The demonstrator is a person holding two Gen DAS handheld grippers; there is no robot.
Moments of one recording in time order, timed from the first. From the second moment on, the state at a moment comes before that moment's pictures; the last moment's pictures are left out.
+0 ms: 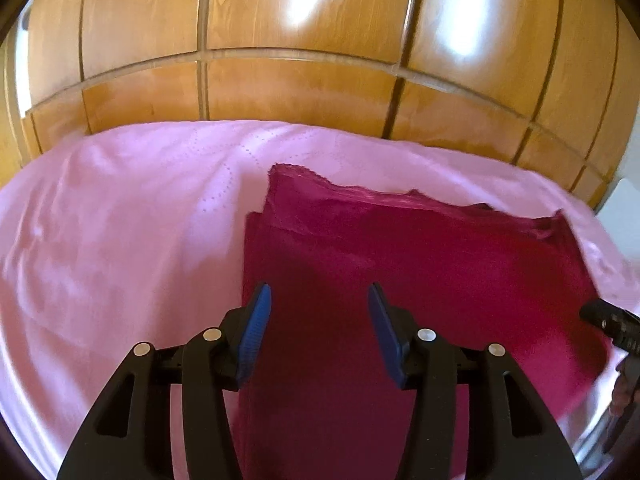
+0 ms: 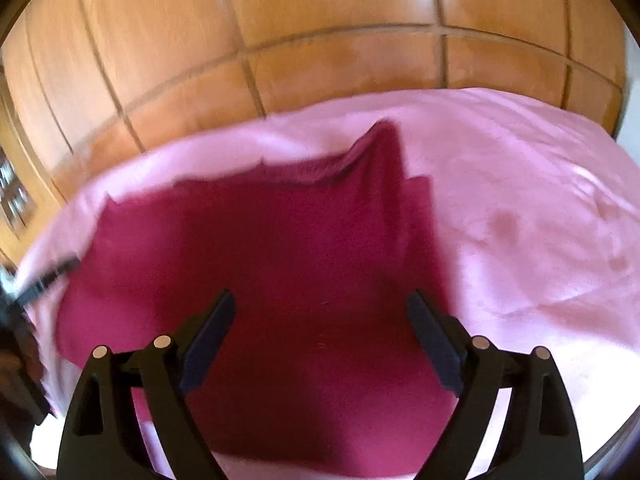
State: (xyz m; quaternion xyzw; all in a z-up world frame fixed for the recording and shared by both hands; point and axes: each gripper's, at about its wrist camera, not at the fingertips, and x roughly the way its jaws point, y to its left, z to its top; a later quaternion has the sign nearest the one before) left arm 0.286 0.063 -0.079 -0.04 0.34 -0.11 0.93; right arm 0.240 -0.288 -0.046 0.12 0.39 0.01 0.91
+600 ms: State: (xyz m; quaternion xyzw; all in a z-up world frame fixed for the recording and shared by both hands) left arm 0.252 0.029 -0.098 -0.03 0.37 -0.15 0.92; right arm 0.230 -0.346 -0.097 0.32 0.43 0.11 0.84
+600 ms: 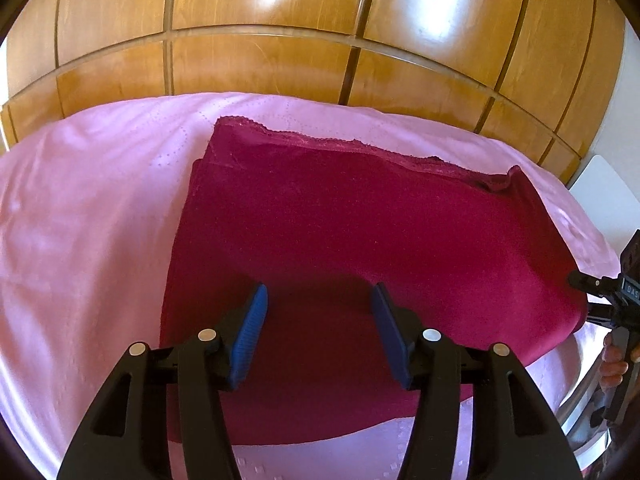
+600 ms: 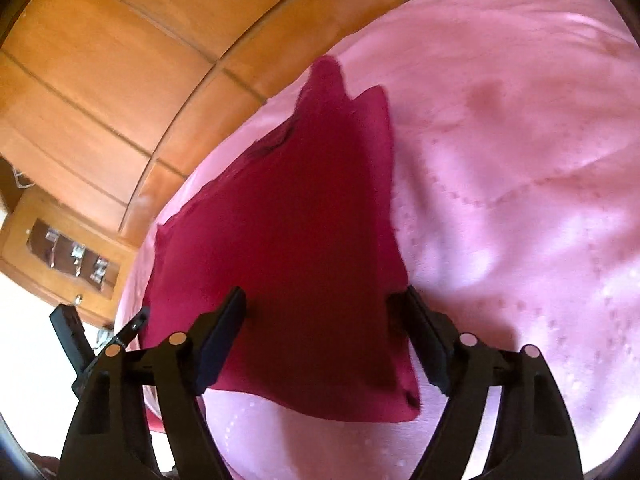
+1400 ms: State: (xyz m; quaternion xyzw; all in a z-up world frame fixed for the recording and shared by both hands) left arm 0.238 0.028 -0.093 -0.04 0.36 -0.16 0.92; right arm 0.249 -0.307 -0.051 0.26 0.41 0.15 0.86
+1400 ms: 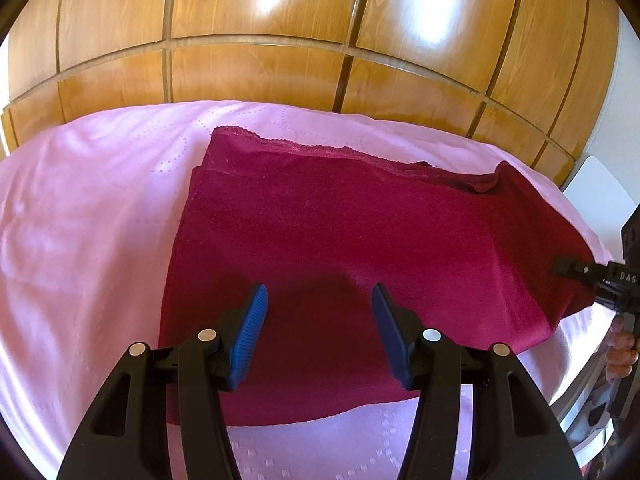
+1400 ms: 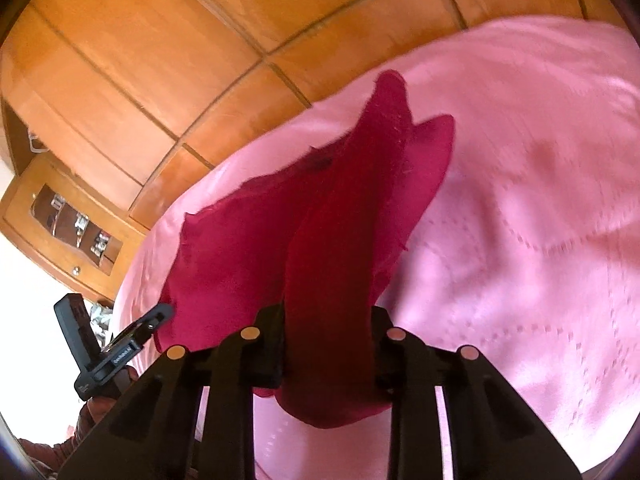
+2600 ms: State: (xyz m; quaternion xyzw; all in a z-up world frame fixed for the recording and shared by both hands) left arm 0.282 0.169 -0.102 -0.43 0.38 -0.33 0.75; right arm 0.272 -0.020 -0.038 -0.01 0.43 0.37 0.82
